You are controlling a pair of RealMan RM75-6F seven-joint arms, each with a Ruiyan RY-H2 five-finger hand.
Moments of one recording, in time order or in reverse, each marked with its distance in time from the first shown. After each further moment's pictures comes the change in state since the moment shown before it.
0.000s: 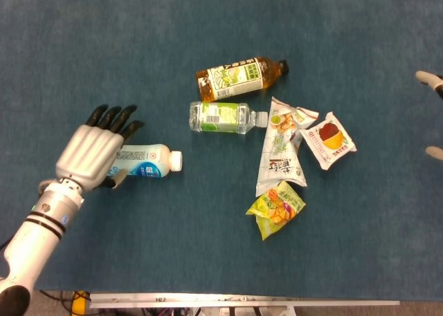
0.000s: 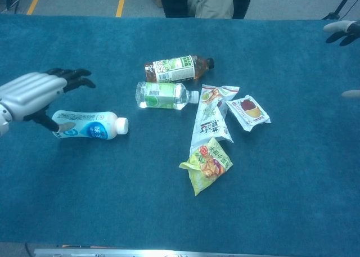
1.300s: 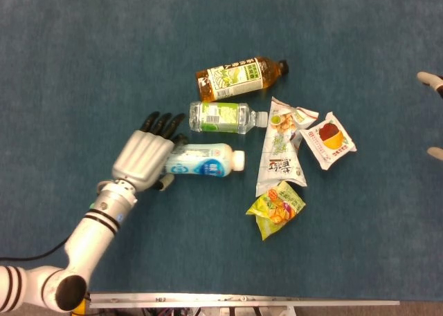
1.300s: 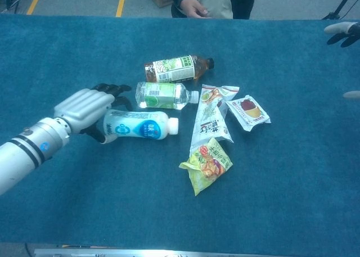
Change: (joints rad) left arm -0.056 -0.297 -0.001 0.184 -0.081 0.027 0.073; right arm 0.002 0.002 -0.002 0.006 0.003 -0.012 0.003
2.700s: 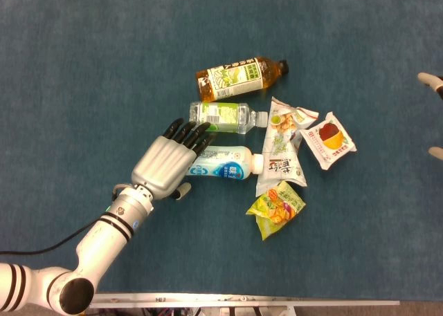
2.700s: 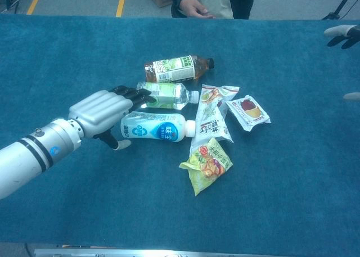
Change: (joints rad) left arm -0.060 -0.004 -0.018 -0.111 -0.032 -0.048 0.135; right arm 0.000 -0.013 -0.002 0.008 0.018 -0.005 -0.046
